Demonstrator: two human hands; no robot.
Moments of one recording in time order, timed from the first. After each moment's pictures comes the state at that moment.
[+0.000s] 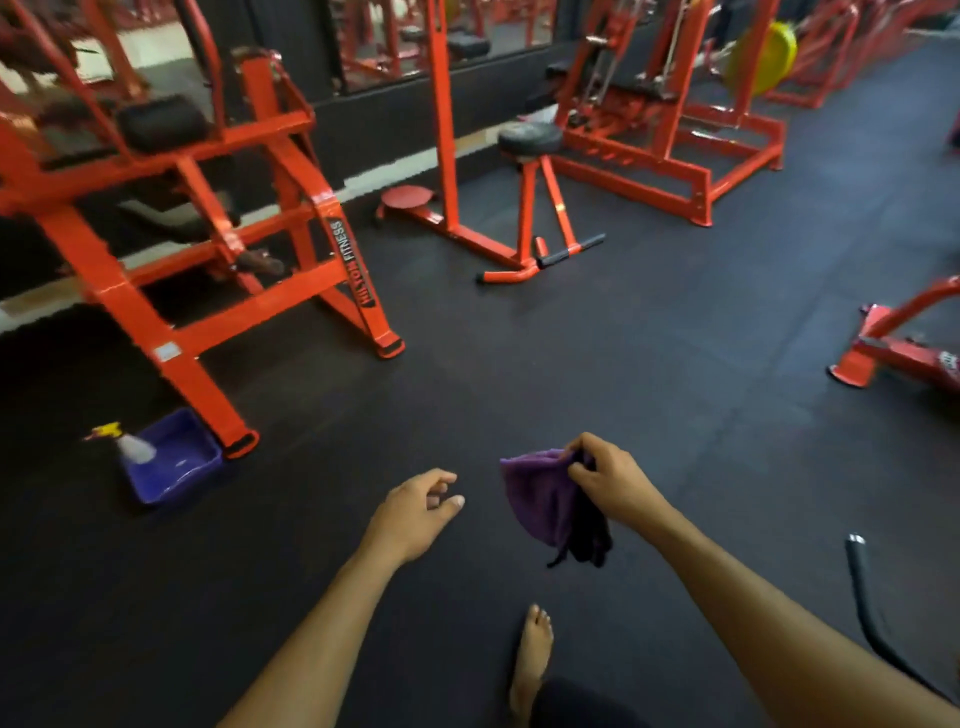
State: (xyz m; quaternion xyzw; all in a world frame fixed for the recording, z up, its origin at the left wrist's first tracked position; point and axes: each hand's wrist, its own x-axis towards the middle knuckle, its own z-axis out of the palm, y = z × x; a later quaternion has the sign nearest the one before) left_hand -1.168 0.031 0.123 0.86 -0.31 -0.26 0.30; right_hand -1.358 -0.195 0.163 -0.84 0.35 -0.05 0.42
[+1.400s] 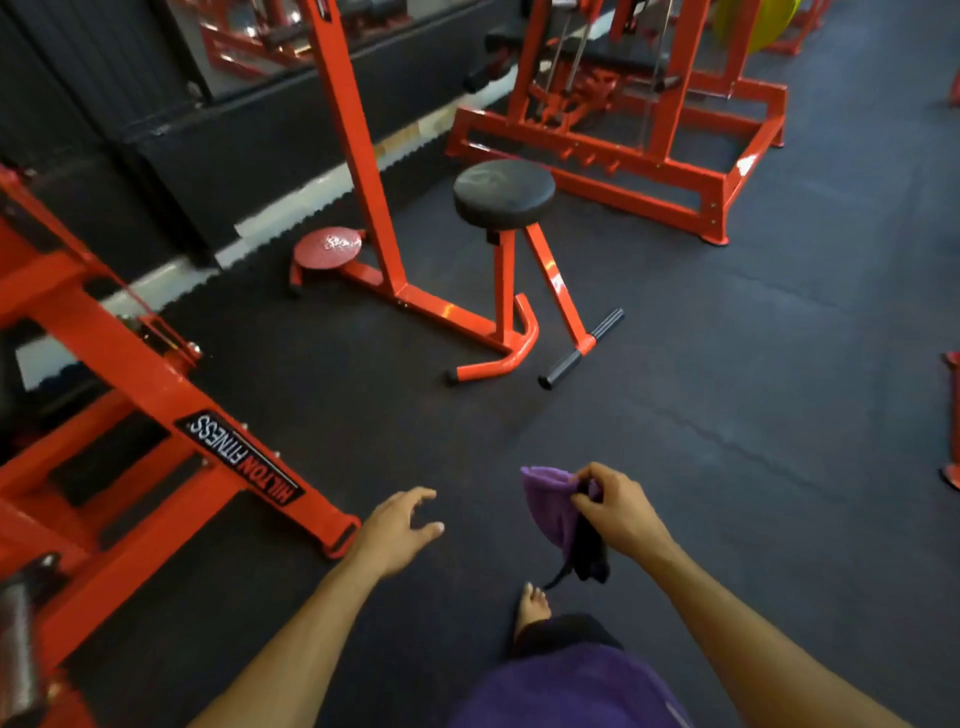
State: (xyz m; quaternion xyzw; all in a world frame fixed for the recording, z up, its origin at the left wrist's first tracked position) left_hand -0.459 -0.619 0.063 0.84 -0.40 -0.33 0.15; right_hand -0.722 -0.818 0.099 -0.78 0.47 -0.05 0.41
